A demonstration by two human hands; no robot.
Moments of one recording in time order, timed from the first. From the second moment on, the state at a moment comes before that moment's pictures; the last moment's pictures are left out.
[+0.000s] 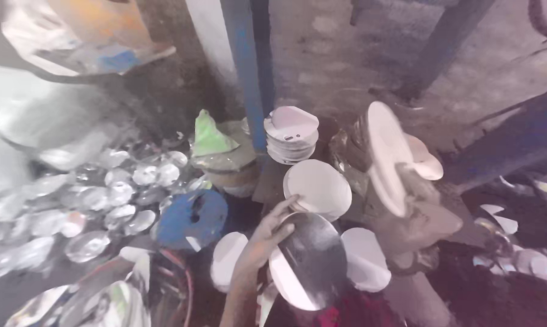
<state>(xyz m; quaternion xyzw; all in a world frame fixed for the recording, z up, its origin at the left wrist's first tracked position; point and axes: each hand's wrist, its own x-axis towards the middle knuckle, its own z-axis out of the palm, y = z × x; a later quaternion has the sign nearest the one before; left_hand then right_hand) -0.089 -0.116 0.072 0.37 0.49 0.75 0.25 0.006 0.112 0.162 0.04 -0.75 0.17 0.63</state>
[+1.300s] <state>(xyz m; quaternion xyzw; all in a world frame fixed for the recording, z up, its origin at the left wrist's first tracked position) -0.056 -0.146 0.105 0.00 0.65 0.76 -0.03 -0.062 0.111 0.139 0.07 -0.96 0.21 0.17</state>
